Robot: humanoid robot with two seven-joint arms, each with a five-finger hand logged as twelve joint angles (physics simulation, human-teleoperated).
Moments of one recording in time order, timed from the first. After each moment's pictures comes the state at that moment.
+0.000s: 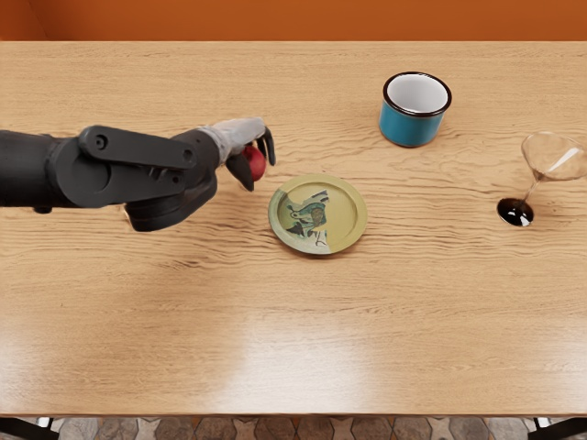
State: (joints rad) left arm -1.70 0.17 0.65 -1.27 0.42 0.41 0.26; right arm -0.06 0.00 -0.04 0.24 0.10 -0.01 0.03
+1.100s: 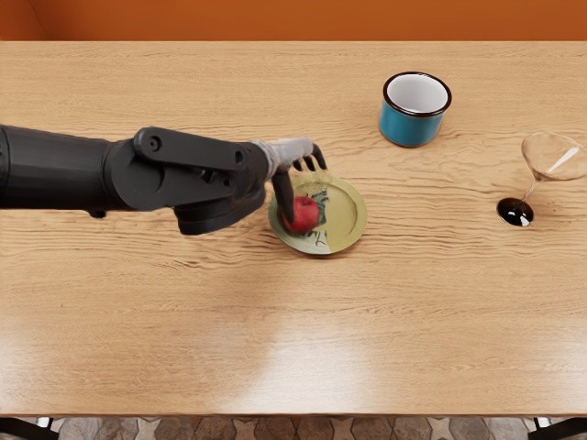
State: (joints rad) left arm -1.70 0.05 0.58 -1.21 0.33 0.30 0.27; right arm -0.06 0.00 -0.04 0.24 0.10 -0.01 0.03
